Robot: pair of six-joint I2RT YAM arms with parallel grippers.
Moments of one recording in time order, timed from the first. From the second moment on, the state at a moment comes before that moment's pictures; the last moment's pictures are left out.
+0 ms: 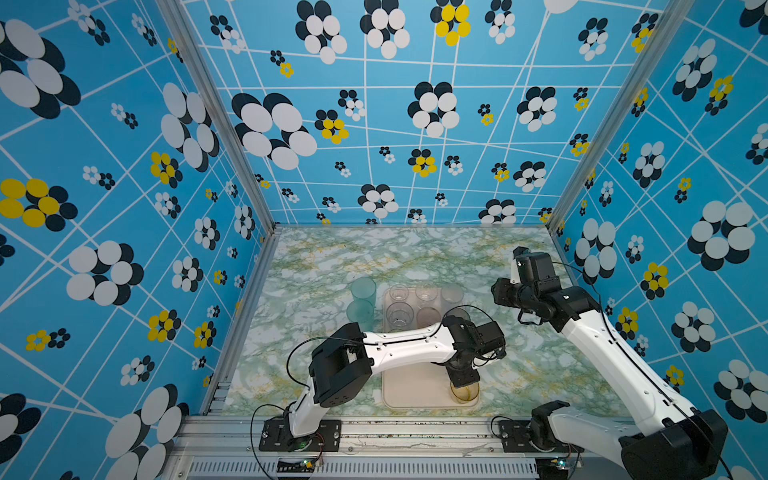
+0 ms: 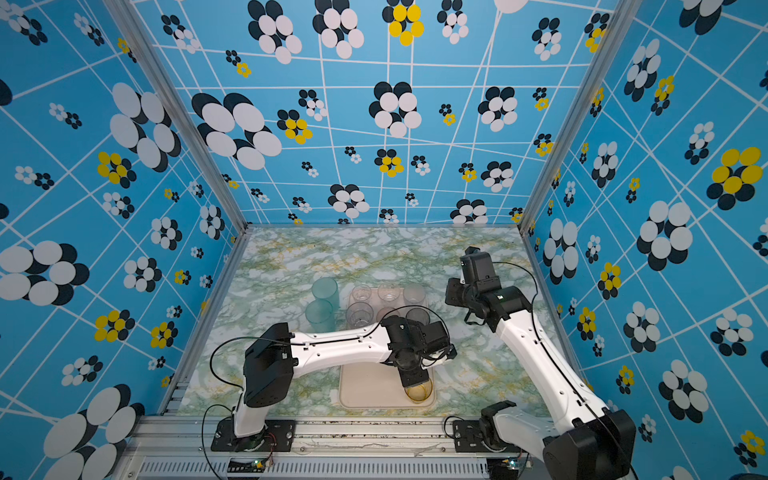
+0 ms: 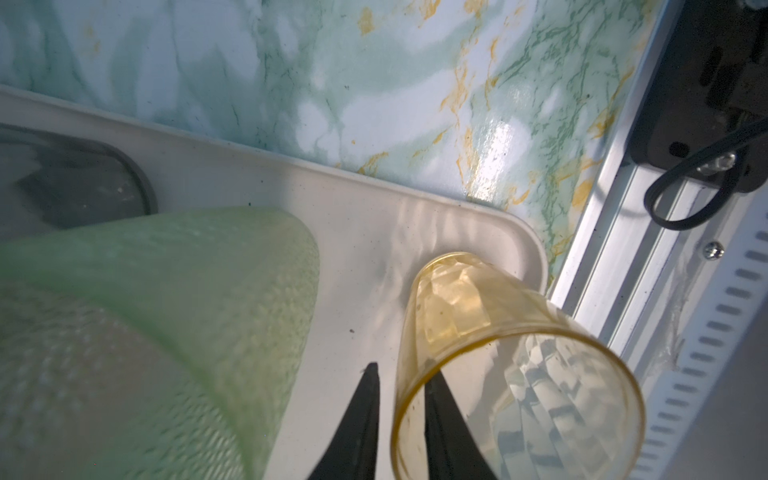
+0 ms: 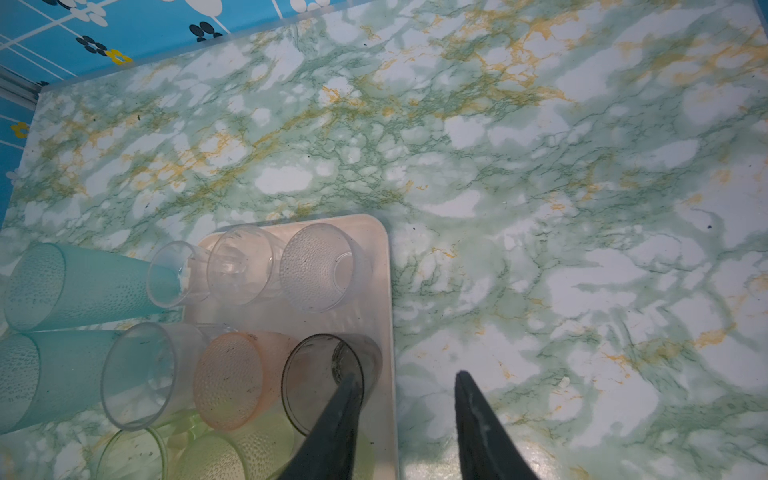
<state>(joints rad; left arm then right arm) -1.24 2.03 1.66 -0.97 0.07 0.07 0.31 1.16 1.07 -0.76 0.09 0.38</state>
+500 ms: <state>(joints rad) -1.25 2.00 1.66 -0.94 0.08 0.07 0.31 1.16 1.07 -0.76 0.07 0.38</state>
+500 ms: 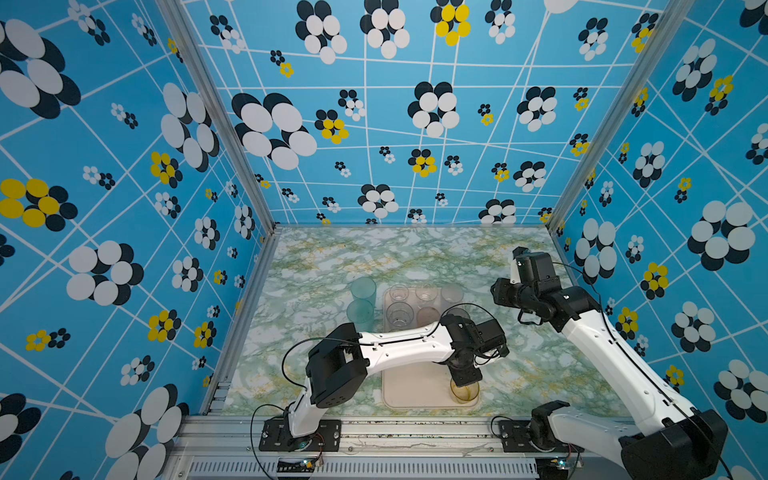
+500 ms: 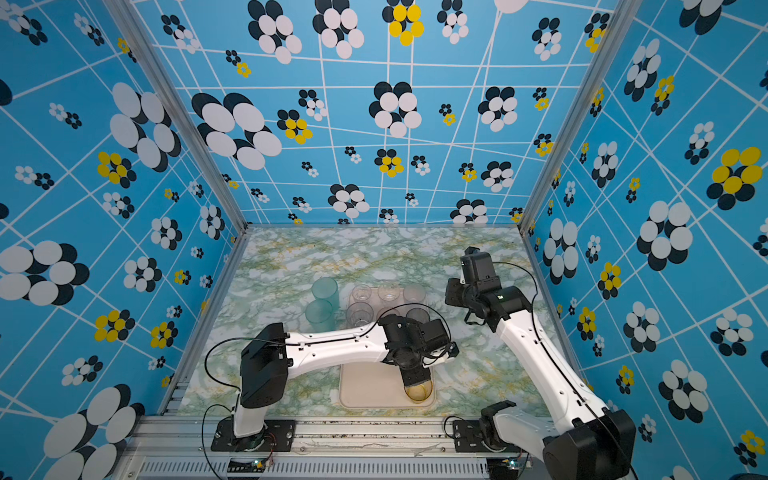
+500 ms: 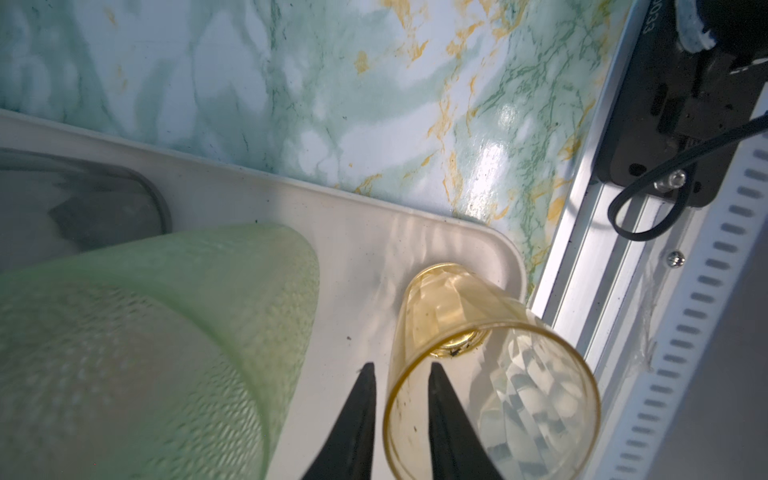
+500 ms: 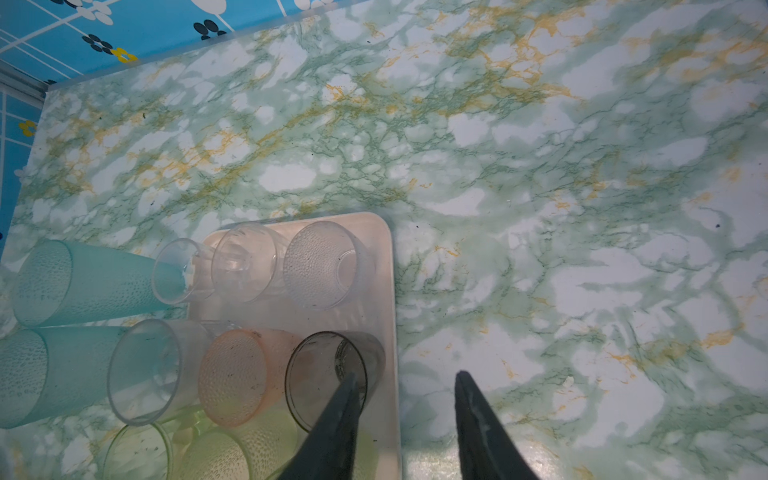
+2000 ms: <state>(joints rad) -1.01 1.37 1.55 -0.77 -0.24 0.05 0.30 1.15 1.05 -0.80 0.07 0.34</state>
